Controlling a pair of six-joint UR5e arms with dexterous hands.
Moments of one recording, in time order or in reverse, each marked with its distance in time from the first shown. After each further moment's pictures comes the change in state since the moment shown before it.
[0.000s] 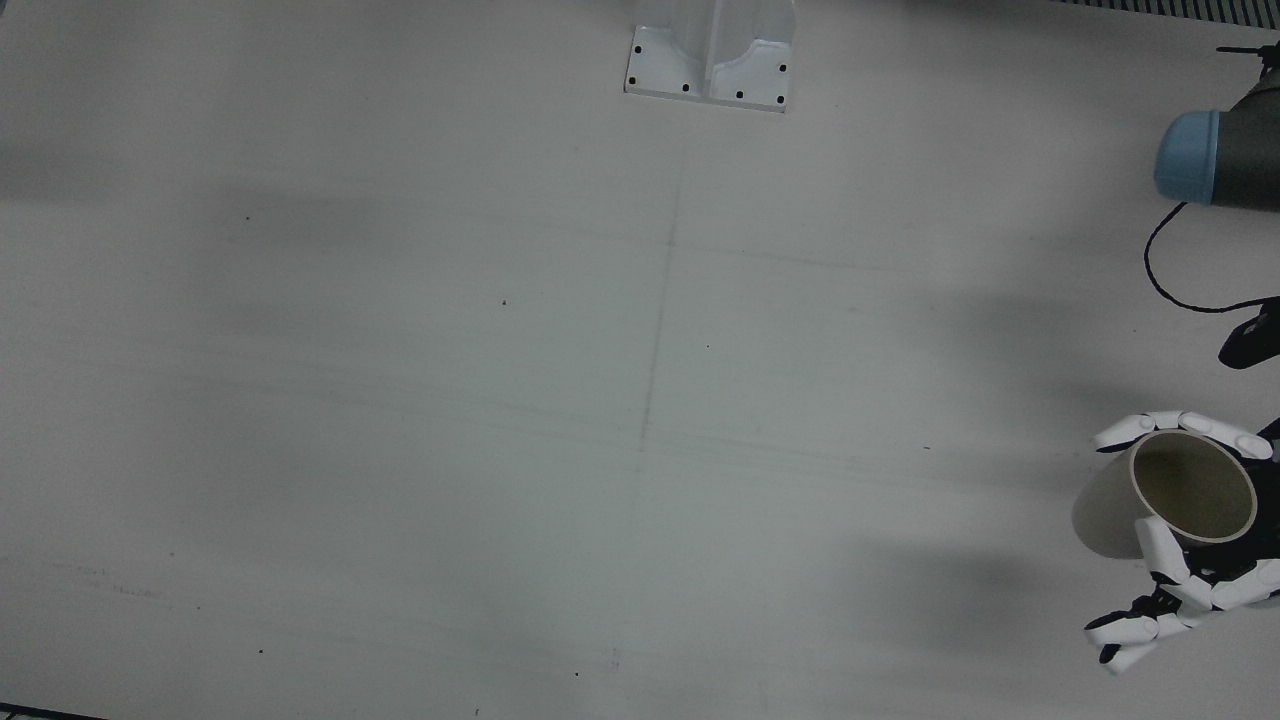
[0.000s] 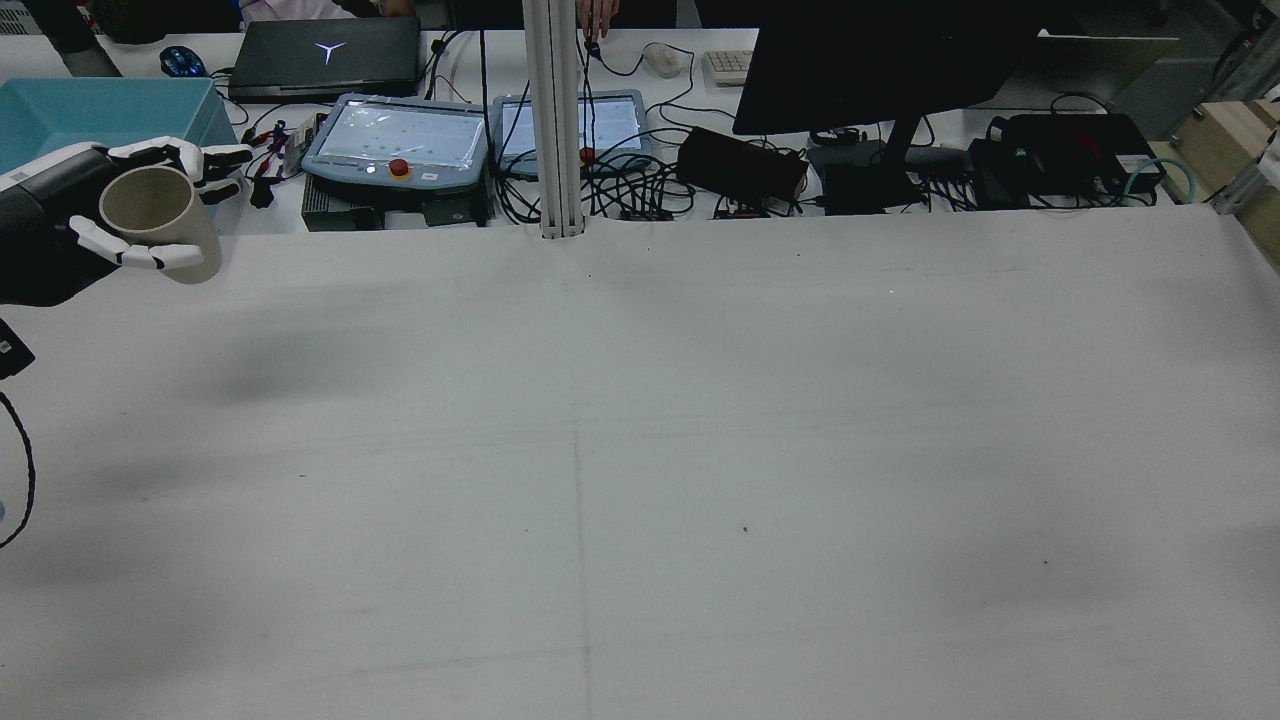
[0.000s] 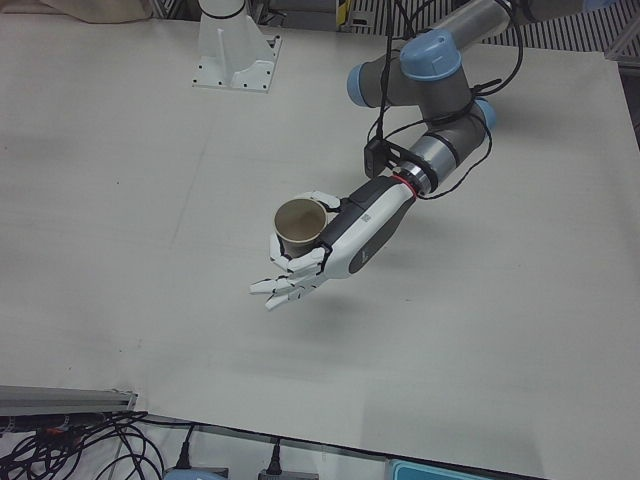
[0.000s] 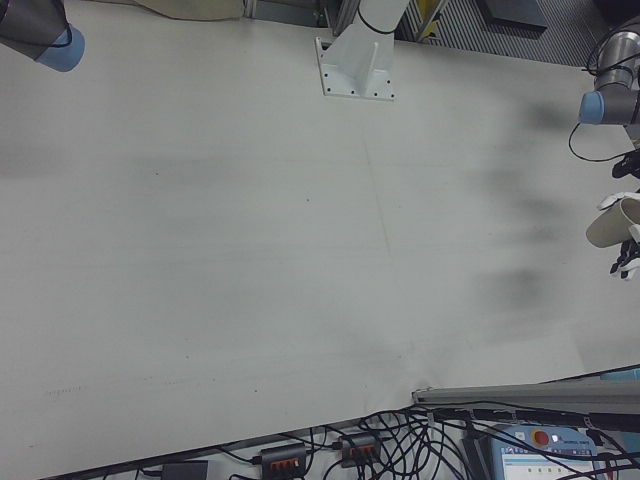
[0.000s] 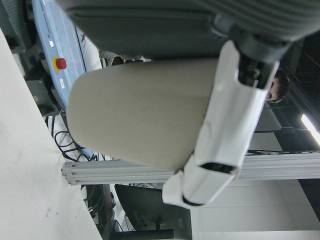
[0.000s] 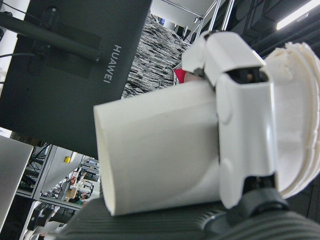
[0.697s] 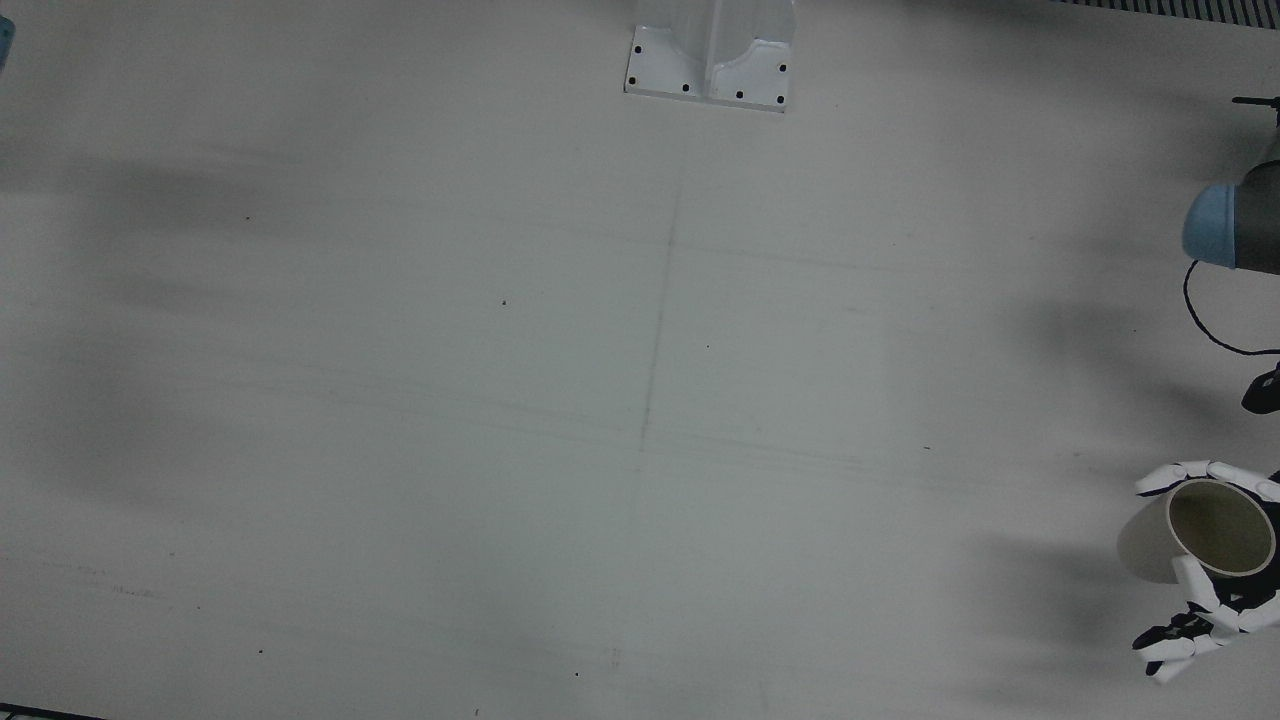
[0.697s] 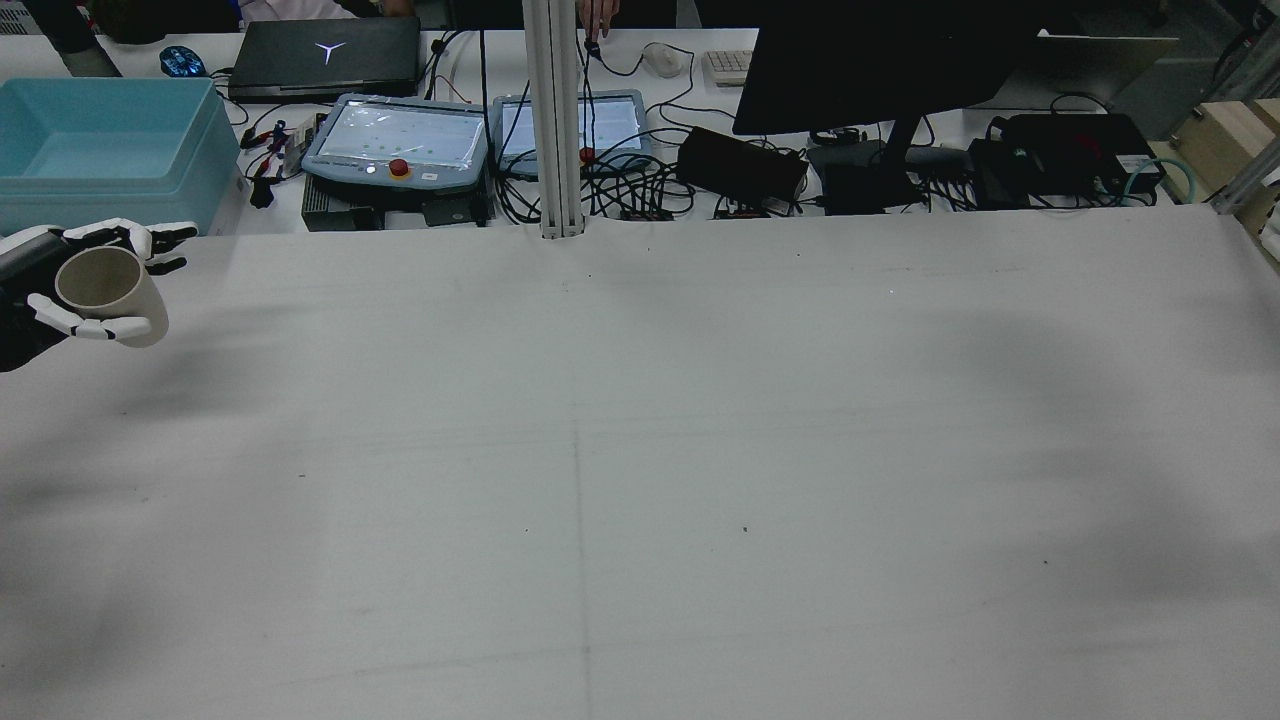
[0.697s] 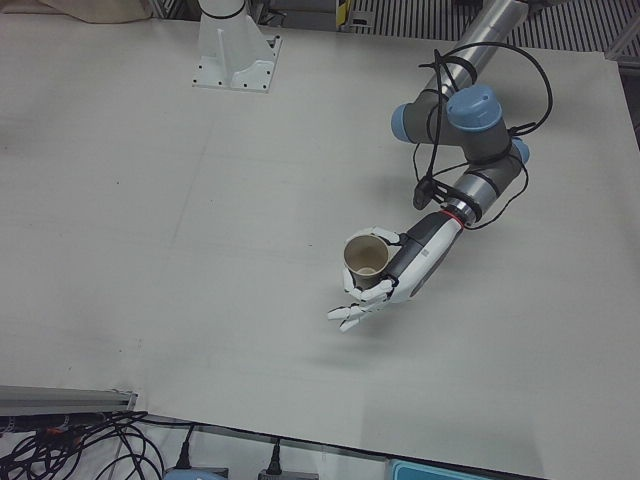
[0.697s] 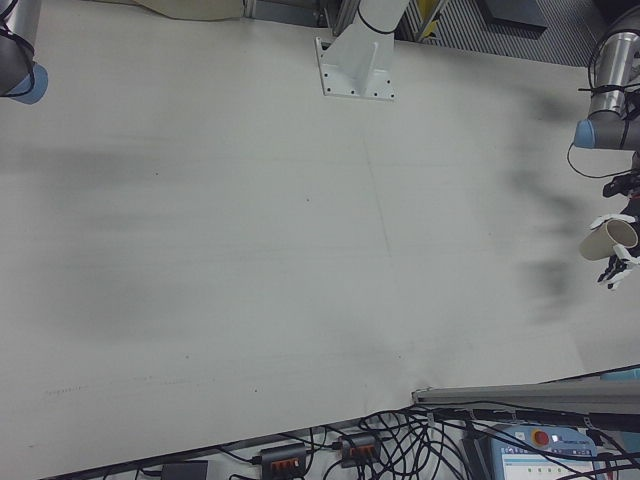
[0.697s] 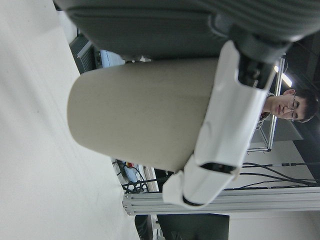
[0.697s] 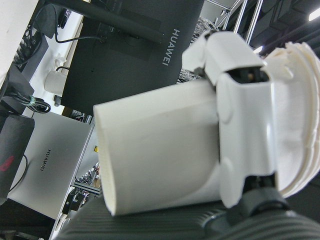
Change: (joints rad) left arm 0.003 0.102 0.218 -0.263 -0.002 0.024; right arm -0.023 0.029 -0.321 0.216 0.006 -0.010
